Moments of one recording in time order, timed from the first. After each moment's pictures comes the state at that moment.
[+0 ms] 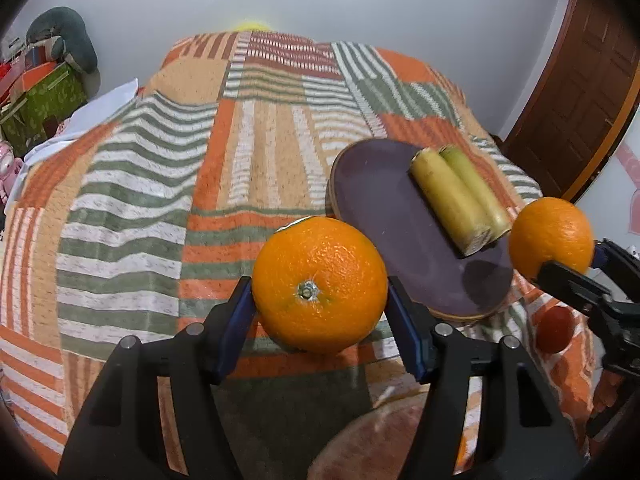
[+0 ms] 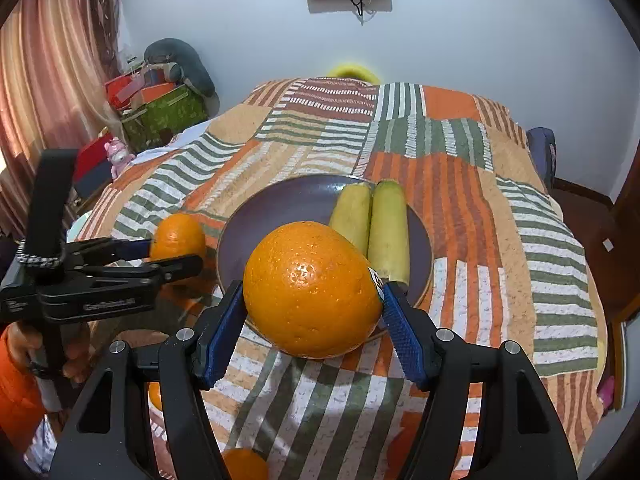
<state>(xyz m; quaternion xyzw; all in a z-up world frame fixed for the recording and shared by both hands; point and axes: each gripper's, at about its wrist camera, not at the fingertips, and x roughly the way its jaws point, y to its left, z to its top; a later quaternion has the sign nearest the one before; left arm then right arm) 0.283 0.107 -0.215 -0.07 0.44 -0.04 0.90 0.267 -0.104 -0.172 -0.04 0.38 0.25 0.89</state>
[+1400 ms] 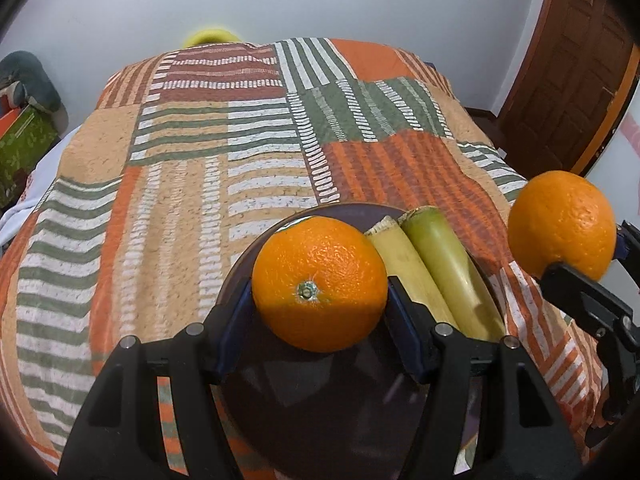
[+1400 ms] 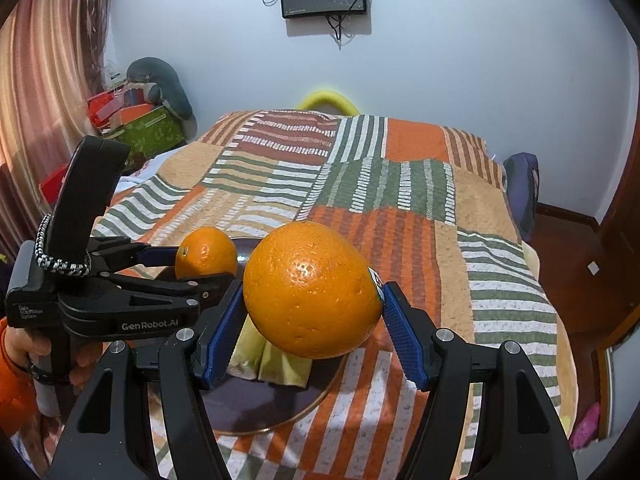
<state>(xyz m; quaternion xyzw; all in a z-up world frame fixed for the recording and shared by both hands) 0.410 0.032 -0.218 -0.01 0.46 -0.07 0.88 0.340 -0.138 -0.158 -0.05 0.34 0.23 0.91</state>
